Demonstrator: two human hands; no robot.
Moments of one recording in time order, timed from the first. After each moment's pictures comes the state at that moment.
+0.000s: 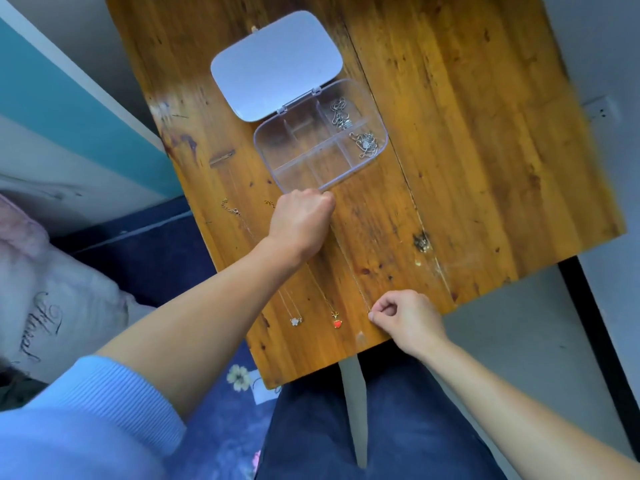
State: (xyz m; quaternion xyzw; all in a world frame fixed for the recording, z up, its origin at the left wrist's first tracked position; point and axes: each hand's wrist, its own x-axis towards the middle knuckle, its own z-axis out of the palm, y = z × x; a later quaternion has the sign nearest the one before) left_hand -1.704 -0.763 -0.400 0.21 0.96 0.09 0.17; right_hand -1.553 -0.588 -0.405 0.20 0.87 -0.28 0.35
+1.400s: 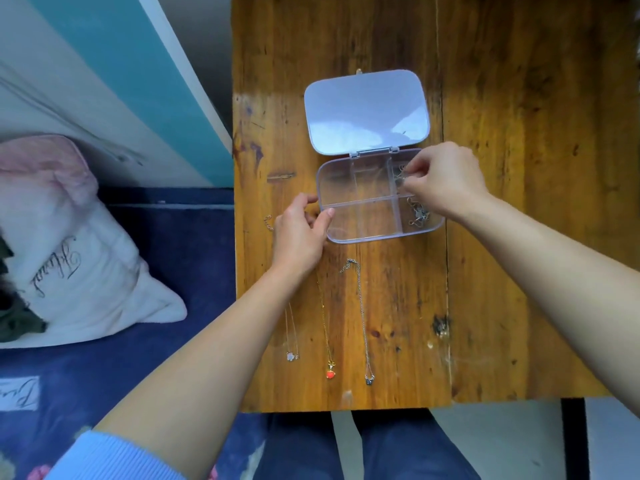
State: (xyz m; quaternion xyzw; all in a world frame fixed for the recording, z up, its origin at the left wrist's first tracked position) left_hand -1.719 -0.795 -0.399 -0.29 0.81 0.49 0.10; right_hand -1.845 -0.618 -0.372 -0.04 0.96 -0.18 0.19
